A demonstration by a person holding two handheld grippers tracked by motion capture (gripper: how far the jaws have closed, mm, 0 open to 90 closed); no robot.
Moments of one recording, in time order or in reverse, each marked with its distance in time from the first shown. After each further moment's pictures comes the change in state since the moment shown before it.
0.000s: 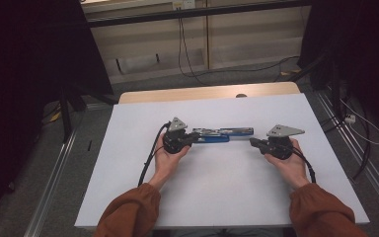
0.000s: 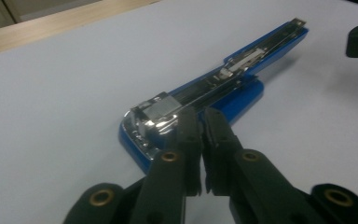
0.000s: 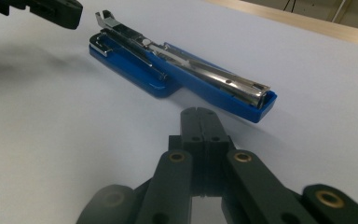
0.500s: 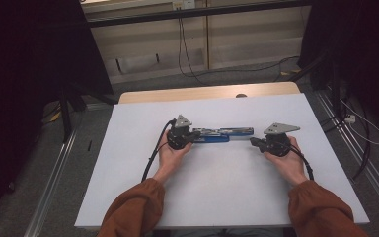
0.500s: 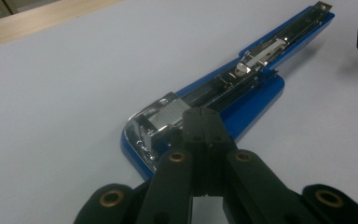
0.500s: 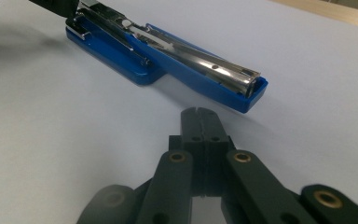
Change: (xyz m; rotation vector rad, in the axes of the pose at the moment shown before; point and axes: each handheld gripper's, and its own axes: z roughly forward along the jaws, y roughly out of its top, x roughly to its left) left arm 0.002 0.002 0.022 0.052 -0.002 0.019; right arm -0.007 0.002 0.011 0.075 -0.033 0.004
